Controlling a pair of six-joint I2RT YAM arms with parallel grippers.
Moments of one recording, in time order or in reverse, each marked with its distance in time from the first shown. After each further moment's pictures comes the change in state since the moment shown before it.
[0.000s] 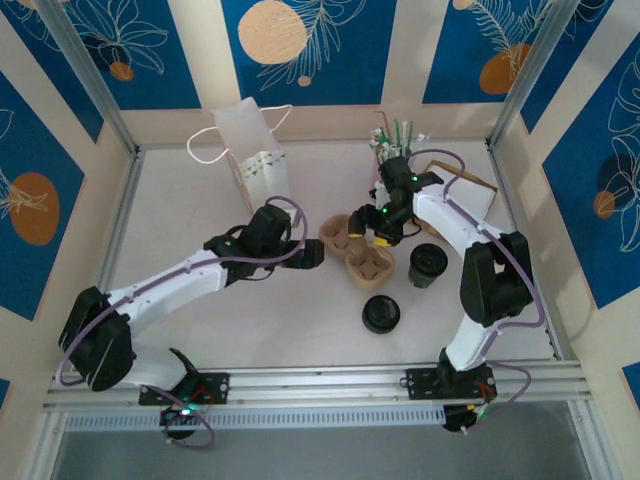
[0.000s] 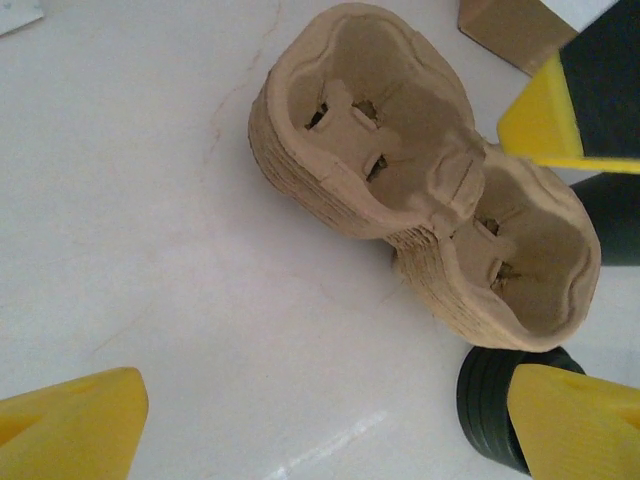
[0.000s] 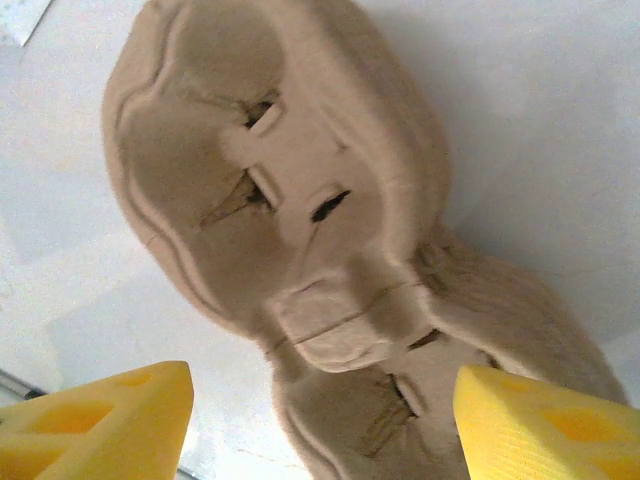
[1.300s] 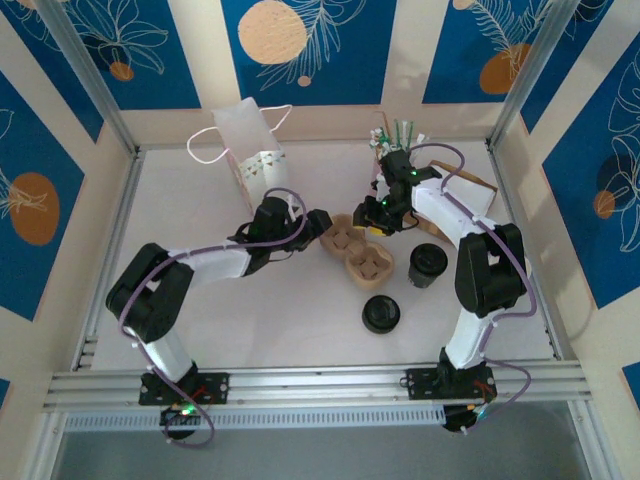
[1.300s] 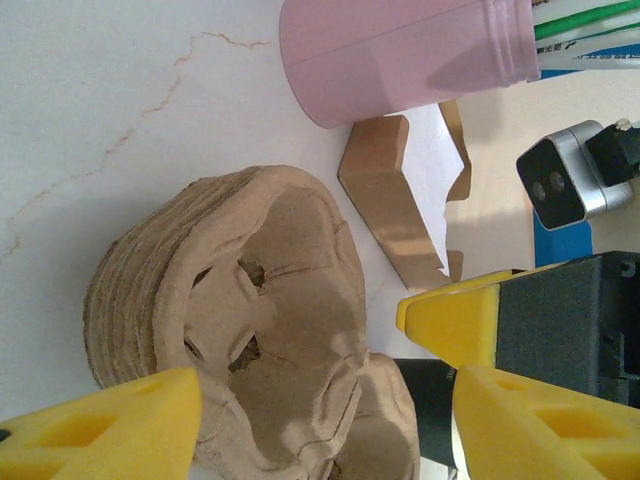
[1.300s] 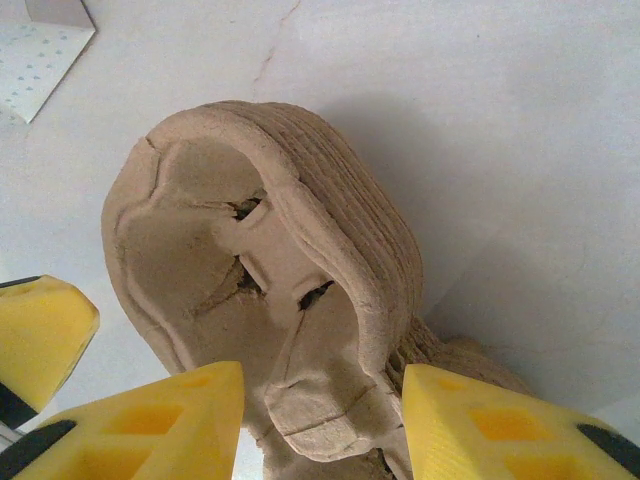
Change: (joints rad) left arm 0.127 0.322 -0.078 0.738 0.266 -0.505; right arm -0.042 0.069 0.059 0.052 0.035 0.013
